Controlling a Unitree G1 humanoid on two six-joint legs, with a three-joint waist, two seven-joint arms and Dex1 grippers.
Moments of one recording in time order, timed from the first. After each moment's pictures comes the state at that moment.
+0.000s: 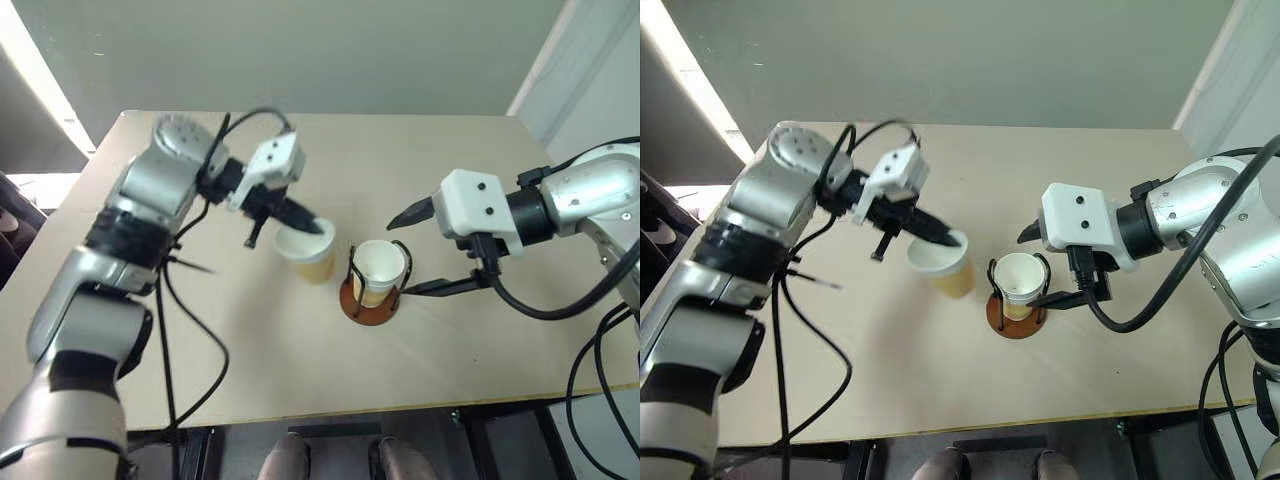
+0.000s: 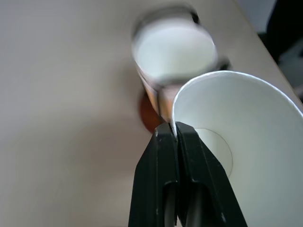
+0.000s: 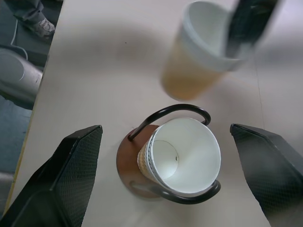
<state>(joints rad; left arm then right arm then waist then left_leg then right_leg) -1.31 0.71 -0.43 0.52 -0.32 0.29 -1.58 -0.94 -0.98 0.24 -0.47 0.39 0.74 1.33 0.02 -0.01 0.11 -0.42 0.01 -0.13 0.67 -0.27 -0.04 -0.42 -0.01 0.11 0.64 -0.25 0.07</state>
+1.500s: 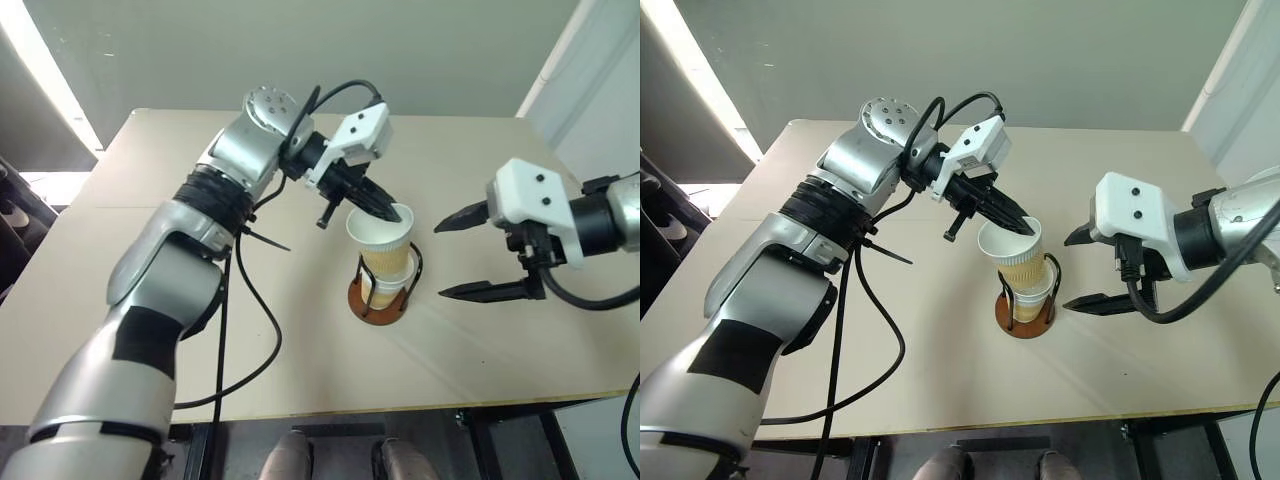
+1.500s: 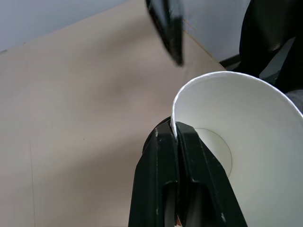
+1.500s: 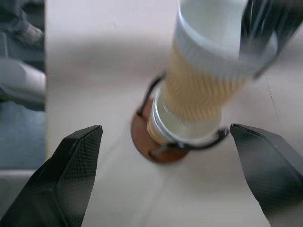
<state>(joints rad) -1.49 0.46 -0.61 0.78 -0.43 0.10 -1.58 -0.86 -1.18 0.05 -0.56 0.59 0.97 1.26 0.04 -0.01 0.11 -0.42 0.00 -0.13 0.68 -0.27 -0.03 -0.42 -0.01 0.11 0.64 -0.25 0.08</state>
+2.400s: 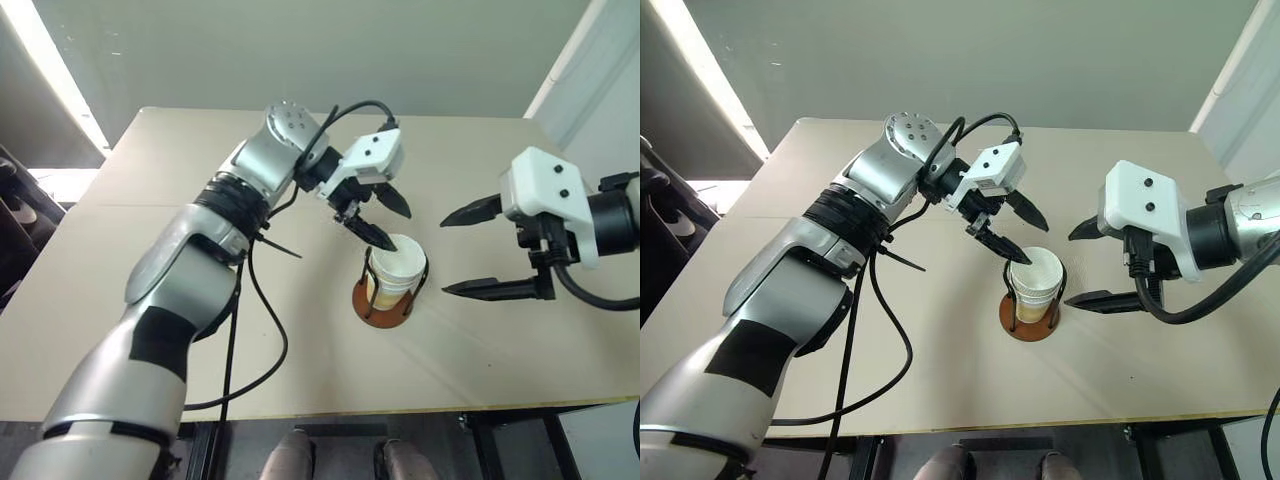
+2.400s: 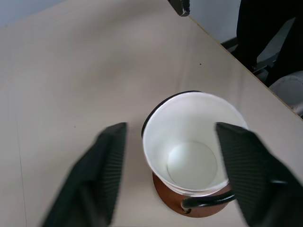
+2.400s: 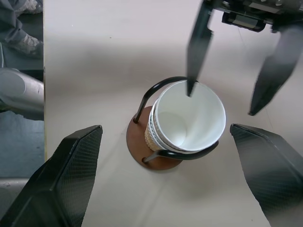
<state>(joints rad) -1.49 0.40 -0.65 0.83 -0.37 0.03 -1.58 -0.83 -1.23 0.02 -0.58 0.66 1.00 1.20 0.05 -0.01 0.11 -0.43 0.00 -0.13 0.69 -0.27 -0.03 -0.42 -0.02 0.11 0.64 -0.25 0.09</state>
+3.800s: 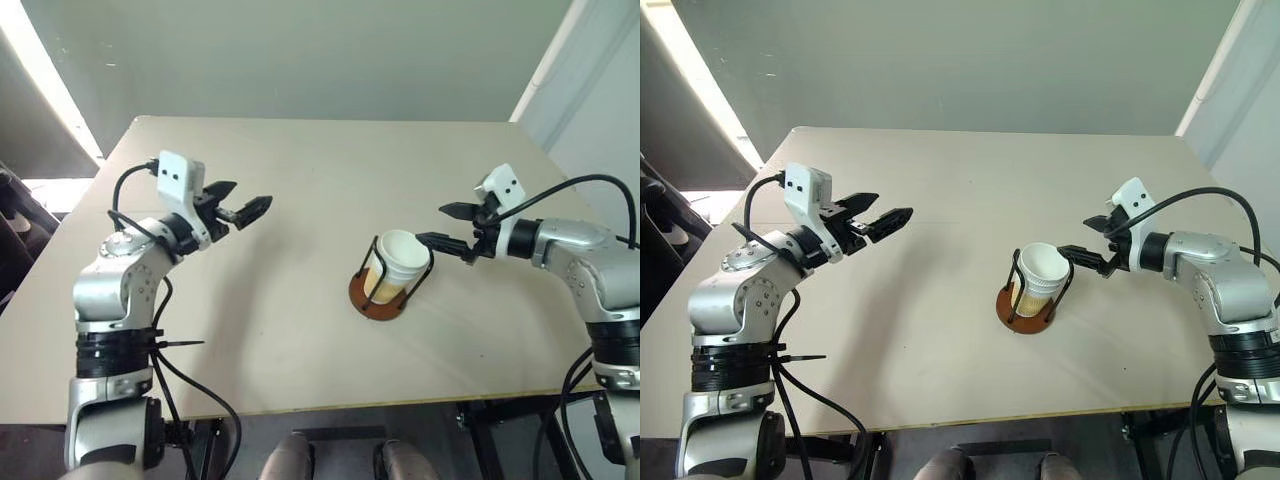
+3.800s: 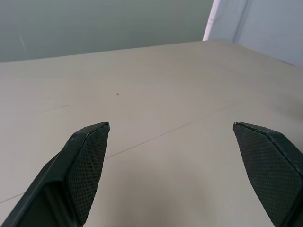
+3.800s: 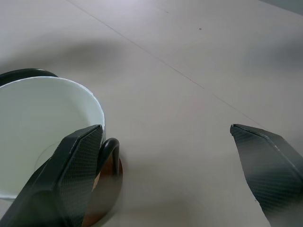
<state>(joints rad) -0.61 0.57 0.25 0.02 -0.47 0.65 -0.62 -0.65 -0.75 0.01 -0.03 0.44 0.72 0.85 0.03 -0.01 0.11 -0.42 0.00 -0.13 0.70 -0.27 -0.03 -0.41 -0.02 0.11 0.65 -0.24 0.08</state>
